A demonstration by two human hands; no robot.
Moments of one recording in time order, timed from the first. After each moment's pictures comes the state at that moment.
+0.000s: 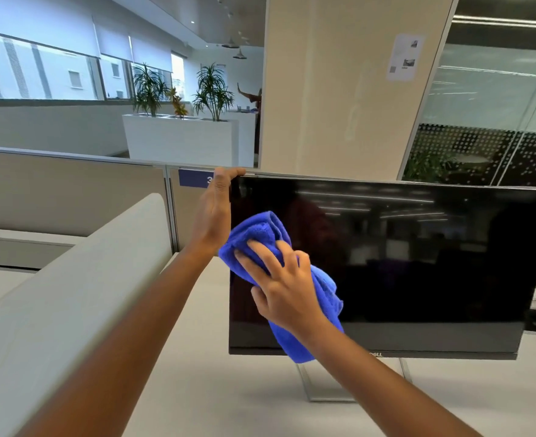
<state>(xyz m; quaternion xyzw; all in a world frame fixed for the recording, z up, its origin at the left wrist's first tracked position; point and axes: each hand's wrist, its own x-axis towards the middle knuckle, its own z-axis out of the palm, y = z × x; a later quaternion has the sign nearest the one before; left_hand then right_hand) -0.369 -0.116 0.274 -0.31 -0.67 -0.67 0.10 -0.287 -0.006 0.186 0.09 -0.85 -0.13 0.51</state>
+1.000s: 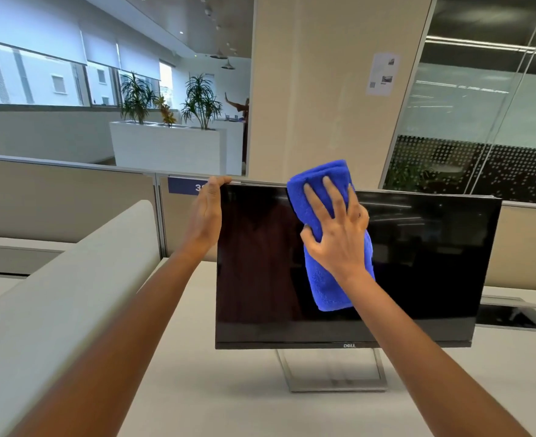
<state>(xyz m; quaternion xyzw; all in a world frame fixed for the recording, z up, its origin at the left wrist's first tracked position) -0.357 -0.117 0.278 -0.30 -0.70 -0.64 0.11 -0.261 0.076 0.257 -0.08 -0.85 -0.07 0.51</state>
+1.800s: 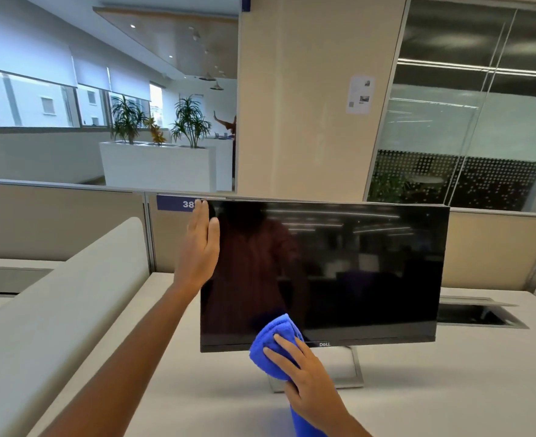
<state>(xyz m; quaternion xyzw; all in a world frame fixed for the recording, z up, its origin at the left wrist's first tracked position) -0.314 -0.111 0.260 -0.28 -0.77 -0.53 0.20 -0.148 0.048 0.088 0.09 -0.95 0.12 0.29</state>
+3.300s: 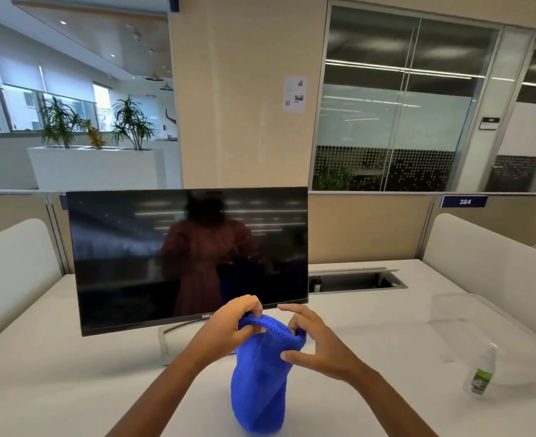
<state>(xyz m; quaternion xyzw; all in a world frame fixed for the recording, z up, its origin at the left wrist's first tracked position) -0.094 0.052 0.178 -0.54 -0.74 -0.39 -0.01 0.041 0.215 0.156 0.00 -0.92 0.37 0.15</state>
